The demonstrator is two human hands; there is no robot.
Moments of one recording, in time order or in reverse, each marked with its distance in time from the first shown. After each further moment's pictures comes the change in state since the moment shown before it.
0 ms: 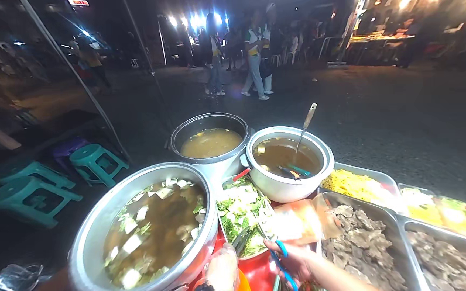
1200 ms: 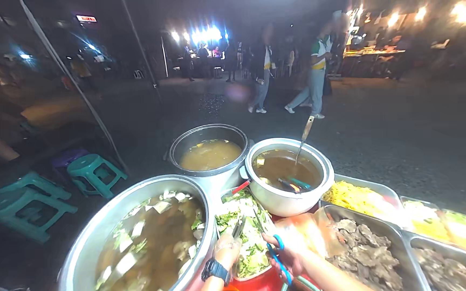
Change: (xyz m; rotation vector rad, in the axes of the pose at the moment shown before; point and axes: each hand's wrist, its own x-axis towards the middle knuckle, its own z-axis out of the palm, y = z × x) left_hand 0.122 0.005 -0.015 -0.541 0.015 -0.040; right_hand 0.019 -0.047 -0.024 0.206 0.026 -0.050
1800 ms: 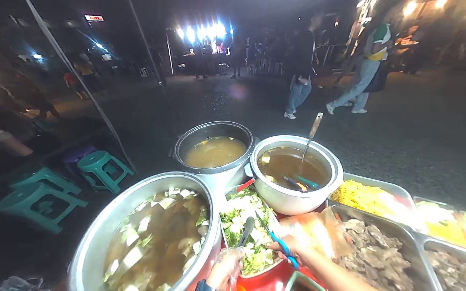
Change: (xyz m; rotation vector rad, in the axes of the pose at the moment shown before) left_hand -0.032 -0.042 0.017 -0.884 -0.237 -0.068; right_hand 0.024 -0.004 -0.008 -0.366 0.253 -0.212
